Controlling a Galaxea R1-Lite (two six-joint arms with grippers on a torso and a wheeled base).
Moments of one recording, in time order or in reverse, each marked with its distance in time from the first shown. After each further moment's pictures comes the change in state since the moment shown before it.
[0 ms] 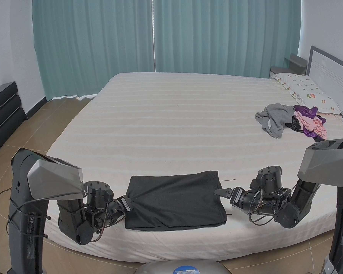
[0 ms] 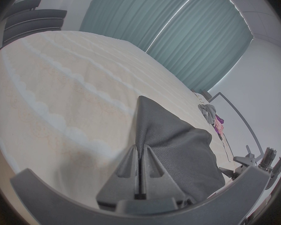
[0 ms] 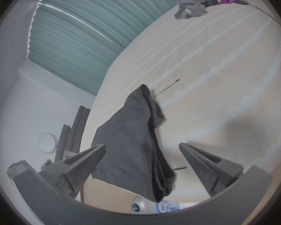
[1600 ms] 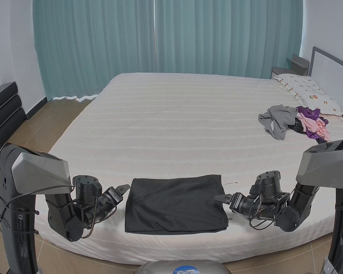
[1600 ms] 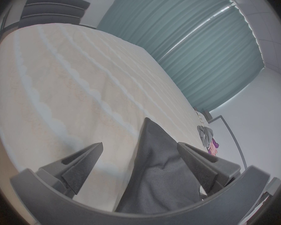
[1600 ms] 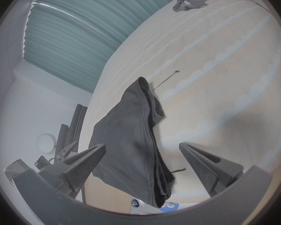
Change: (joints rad) left arm 0.049 -0.085 0.052 0.000 -0.002 -0.197; right arm 0.023 0.011 0.035 0.000 -0.002 0.026
